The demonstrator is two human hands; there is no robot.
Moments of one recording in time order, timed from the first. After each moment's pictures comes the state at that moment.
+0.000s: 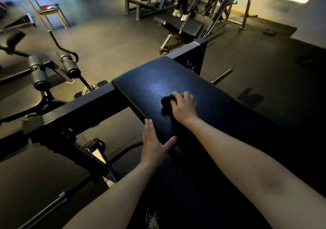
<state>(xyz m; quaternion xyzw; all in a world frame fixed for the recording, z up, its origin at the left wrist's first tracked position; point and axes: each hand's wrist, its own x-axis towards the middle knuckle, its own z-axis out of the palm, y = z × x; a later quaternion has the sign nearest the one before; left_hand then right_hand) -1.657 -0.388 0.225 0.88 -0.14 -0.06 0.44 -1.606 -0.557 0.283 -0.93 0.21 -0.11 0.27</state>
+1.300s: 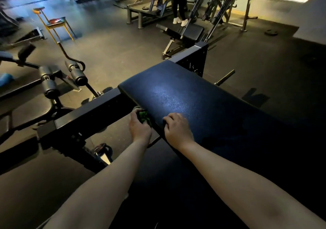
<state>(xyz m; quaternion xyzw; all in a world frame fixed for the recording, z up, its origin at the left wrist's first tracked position) -1.598 -0.366 0.274 0.83 0.02 0.02 0.55 -1.661 -0.490 0.263 -0.96 0.11 -0.11 0.24</state>
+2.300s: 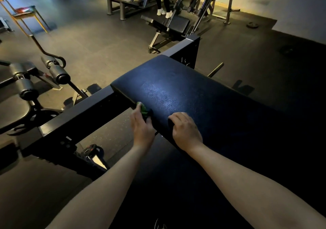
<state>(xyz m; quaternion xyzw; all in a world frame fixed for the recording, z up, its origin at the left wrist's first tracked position) -1.572 -0.355 0.249 0.83 -0.13 0.04 0.54 -1.657 -0.489 0.251 -0.95 0.10 -0.22 0.19</state>
